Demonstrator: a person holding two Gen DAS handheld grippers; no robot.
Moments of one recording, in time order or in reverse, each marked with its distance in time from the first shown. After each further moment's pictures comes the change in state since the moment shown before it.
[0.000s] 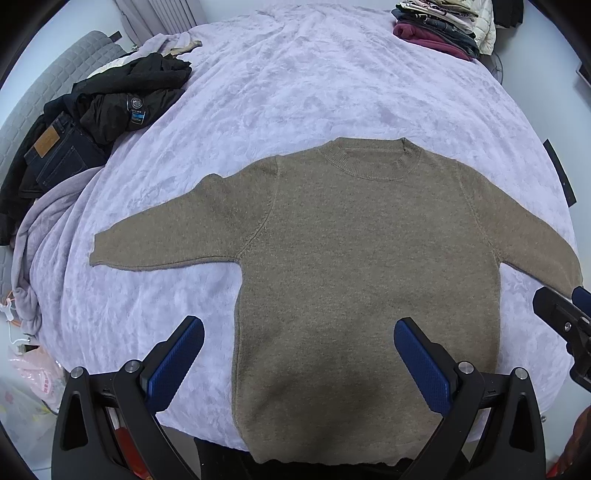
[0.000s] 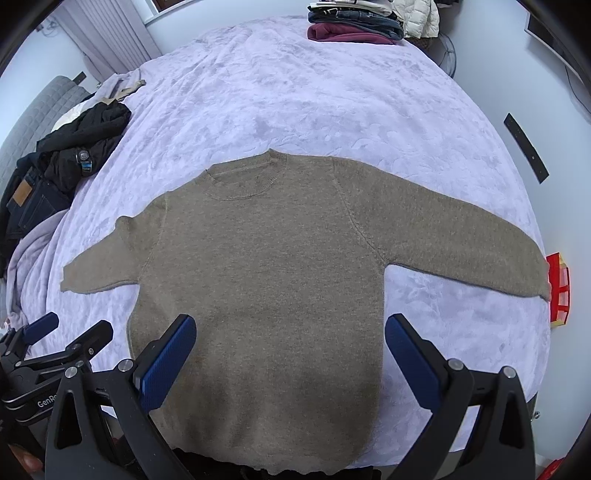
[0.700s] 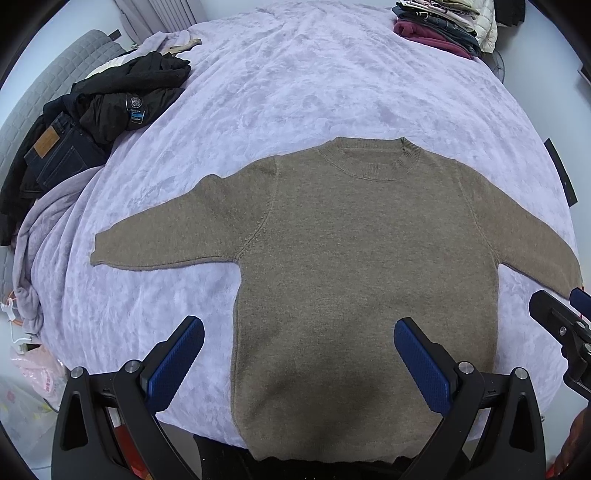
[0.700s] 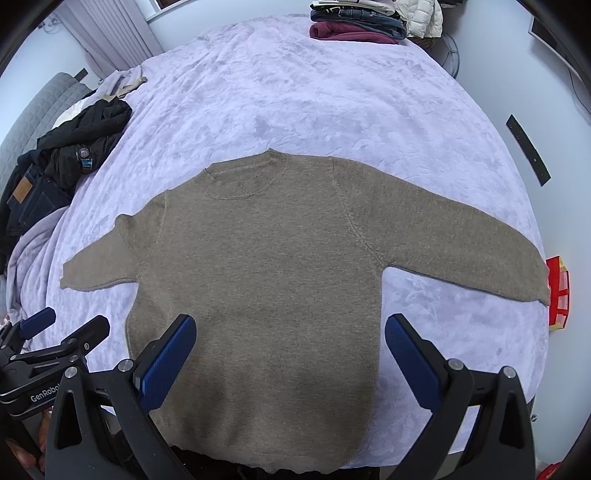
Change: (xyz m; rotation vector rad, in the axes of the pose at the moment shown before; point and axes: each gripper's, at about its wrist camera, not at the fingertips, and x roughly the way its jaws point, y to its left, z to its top) left arm 0.000 0.000 0.001 -0.004 0.010 0.000; right arm 0.001 -0.006 0.002 -0.008 0.009 0.003
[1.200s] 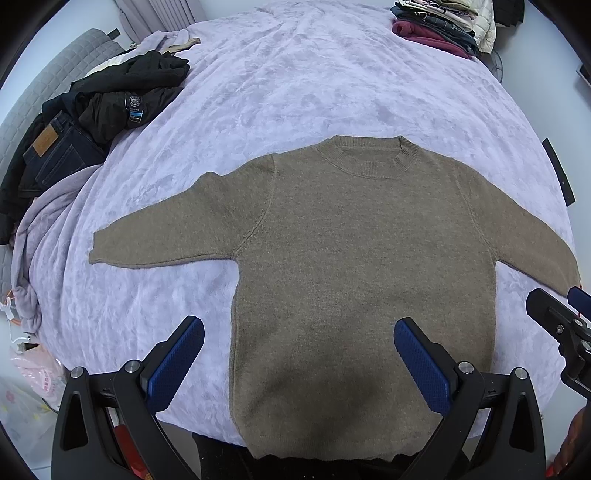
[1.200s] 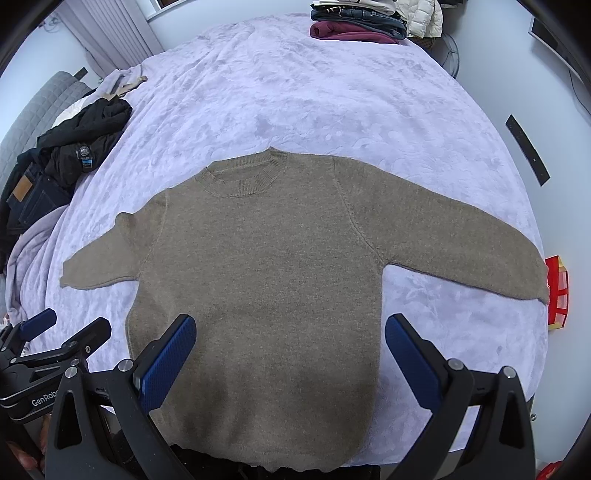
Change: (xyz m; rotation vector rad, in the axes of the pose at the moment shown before) left arm -0.002 -0.005 -0.002 -0.002 0.001 -0.001; right arm 0.001 0.005 -0.001 -0.002 0.000 -0.004
